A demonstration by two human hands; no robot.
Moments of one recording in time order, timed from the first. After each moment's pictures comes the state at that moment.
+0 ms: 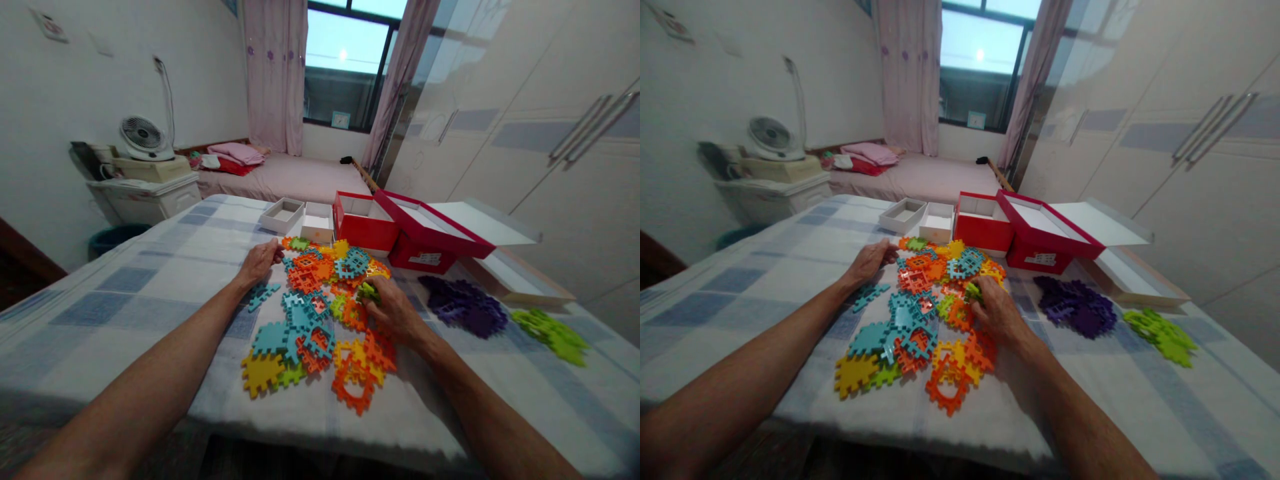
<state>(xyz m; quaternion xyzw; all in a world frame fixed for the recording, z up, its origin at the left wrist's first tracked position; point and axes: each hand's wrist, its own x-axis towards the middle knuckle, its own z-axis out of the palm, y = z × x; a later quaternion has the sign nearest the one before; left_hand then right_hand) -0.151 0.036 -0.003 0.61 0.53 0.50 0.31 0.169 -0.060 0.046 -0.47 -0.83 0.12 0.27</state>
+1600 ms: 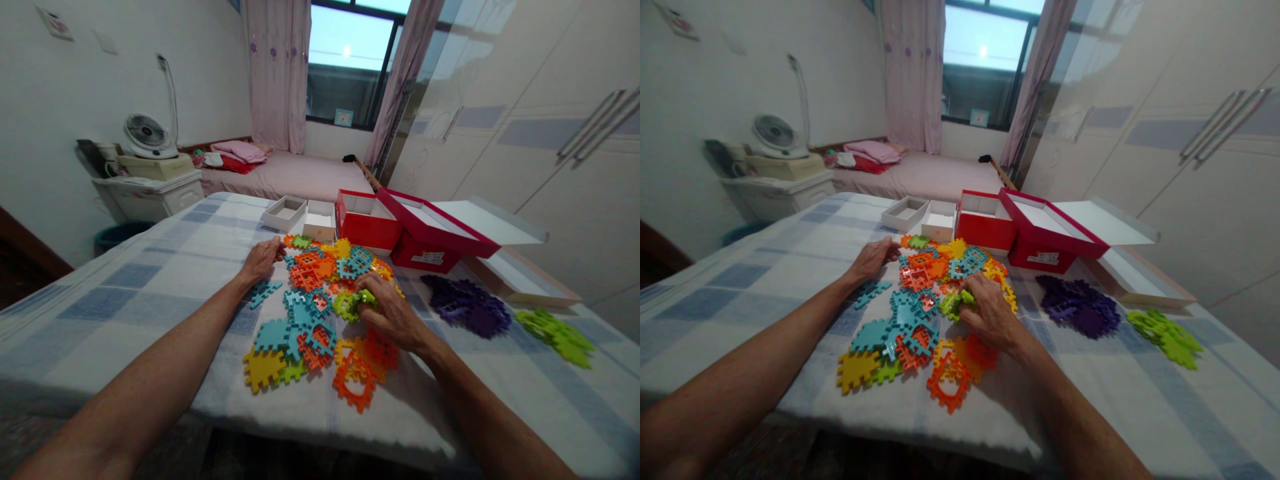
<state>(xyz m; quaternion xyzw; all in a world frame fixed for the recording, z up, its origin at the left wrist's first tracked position) -0.147 0.030 0.005 0.61 0.55 0.48 0.30 0.153 -0.074 0.062 -0.40 -0.87 0.13 0.24</state>
